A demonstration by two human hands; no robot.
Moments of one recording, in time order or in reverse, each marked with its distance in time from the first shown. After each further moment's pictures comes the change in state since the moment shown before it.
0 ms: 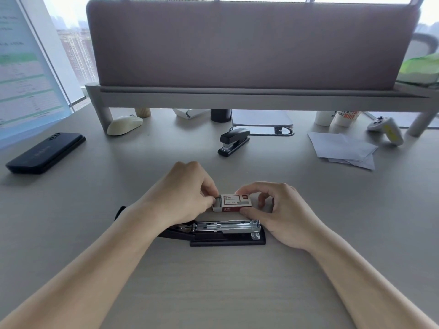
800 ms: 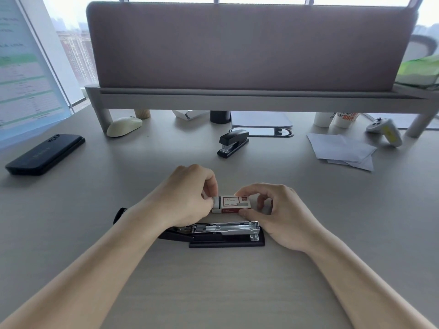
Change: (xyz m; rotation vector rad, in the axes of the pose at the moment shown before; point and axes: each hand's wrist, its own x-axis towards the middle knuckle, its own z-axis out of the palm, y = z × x) left_hand -0.001 0.003 0.001 0.000 -0.017 -0.005; right_hand 0.000 0.002 0.001 0.005 0.001 -0.008
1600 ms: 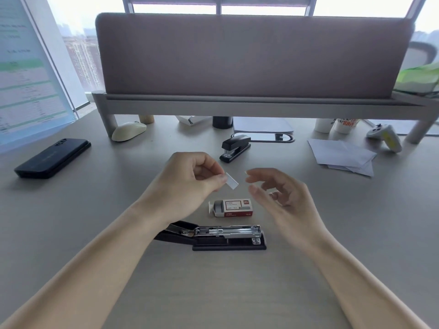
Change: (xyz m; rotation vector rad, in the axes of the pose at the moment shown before) left_hand -0.009 0.008 -0.014 -0.617 0.175 -0.009; right_hand -0.003 -0.017 -0.003 0.410 0.211 -0.054
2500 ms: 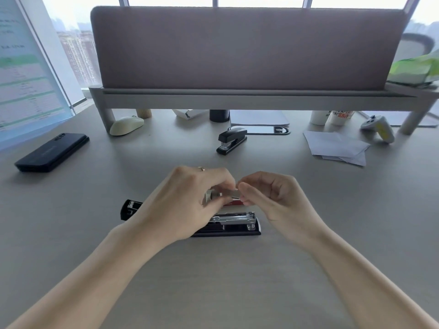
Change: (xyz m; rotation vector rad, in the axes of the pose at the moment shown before) left_hand -0.036 -0.005 0.004 0.475 -0.049 0.538; right_hand -0.016 -0.024 0.001 0.053 -0.153 0.081
